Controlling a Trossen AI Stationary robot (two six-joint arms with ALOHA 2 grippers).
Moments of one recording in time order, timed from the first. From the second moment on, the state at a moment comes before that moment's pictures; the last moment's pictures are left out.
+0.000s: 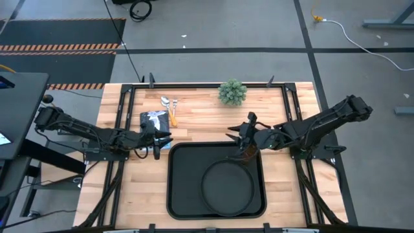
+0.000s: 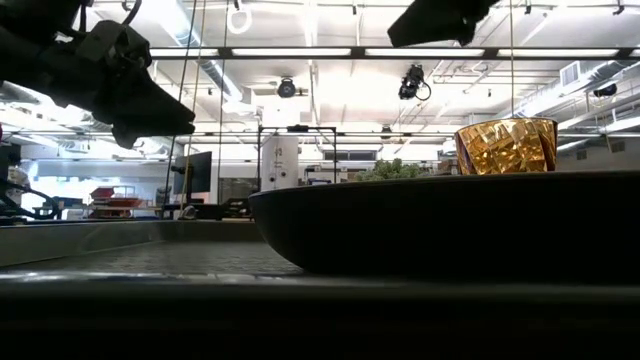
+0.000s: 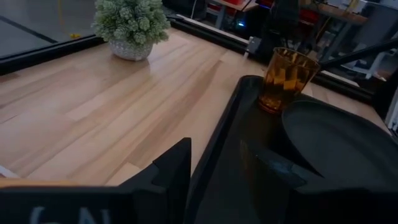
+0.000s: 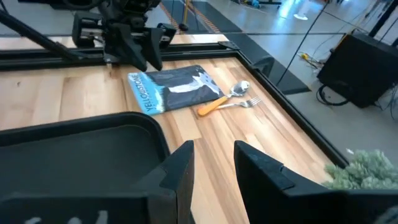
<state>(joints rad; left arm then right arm) -0.24 0.73 0.16 0.28 -0.53 -0.44 0.31 1.24 0.90 -0.16 0.67 0.18</state>
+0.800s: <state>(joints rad) -0.17 1.12 0.22 0.47 -0.56 -0.59 0.22 1.19 0.88 -0.17 0.64 0.13</state>
